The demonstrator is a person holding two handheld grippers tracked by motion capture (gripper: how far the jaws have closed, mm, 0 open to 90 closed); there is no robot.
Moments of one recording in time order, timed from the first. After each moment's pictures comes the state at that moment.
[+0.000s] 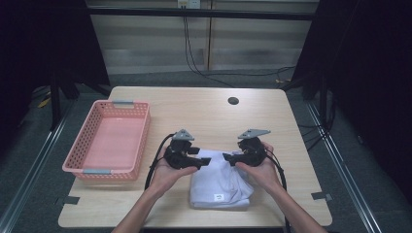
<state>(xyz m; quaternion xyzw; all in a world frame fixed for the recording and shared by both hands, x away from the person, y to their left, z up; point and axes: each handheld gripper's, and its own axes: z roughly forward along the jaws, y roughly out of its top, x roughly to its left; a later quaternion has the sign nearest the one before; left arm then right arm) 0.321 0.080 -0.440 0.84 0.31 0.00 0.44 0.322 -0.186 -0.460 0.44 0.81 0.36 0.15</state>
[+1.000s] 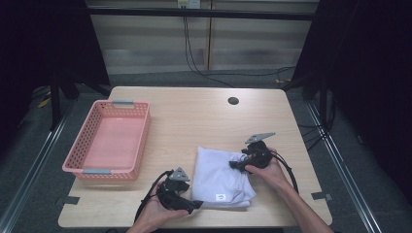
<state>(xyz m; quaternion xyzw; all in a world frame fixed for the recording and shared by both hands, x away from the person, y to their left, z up) 0.249 0.091 -0.492 0.88 0.29 -0.03 0.37 0.337 -0.222 -0.502 0.41 0.83 0.37 0.07</state>
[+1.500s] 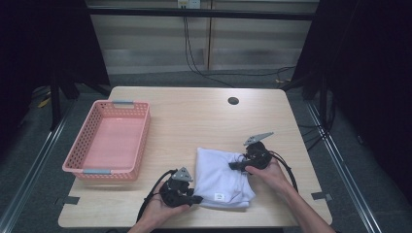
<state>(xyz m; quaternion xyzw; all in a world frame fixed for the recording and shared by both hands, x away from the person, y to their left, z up) 0.256 0.088 -0.492 0.89 0.26 -0.05 0.37 0.333 -0.218 -0.497 0.38 0.85 0.37 0.02</state>
